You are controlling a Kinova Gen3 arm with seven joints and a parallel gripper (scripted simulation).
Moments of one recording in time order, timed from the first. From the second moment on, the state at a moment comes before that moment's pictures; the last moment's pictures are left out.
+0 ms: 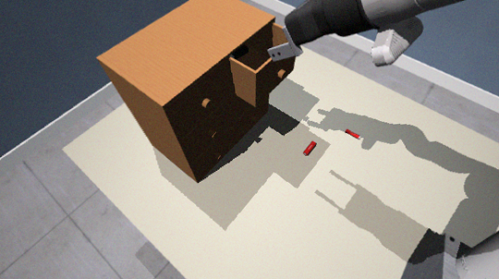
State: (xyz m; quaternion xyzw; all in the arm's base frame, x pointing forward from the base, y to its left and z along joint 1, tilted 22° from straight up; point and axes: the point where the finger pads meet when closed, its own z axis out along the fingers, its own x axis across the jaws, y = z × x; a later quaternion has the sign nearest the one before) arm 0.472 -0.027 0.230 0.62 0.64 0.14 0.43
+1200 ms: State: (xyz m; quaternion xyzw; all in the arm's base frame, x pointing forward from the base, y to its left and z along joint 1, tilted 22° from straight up) arm 0.389 -0.004 0.236 0.61 0.65 0.15 0.43
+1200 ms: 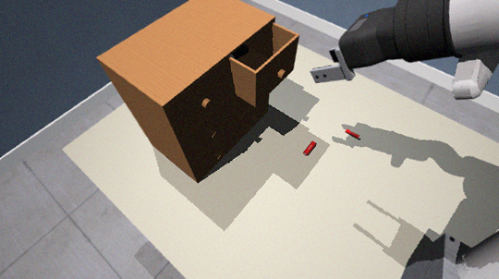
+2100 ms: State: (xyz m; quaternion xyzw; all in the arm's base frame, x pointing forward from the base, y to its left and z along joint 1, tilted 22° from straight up) arm 0.387 -0.005 0.237 0.61 0.65 0.14 0.43
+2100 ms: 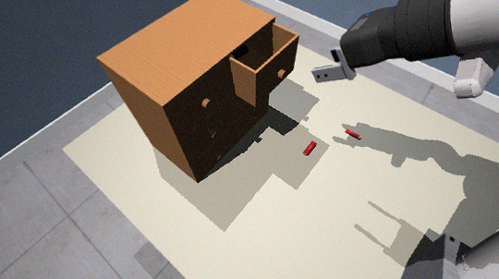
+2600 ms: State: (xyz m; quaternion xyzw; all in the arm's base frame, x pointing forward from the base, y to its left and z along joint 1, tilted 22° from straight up) arm 0.387 -0.007 0.239 0.61 0.65 0.14 0.43
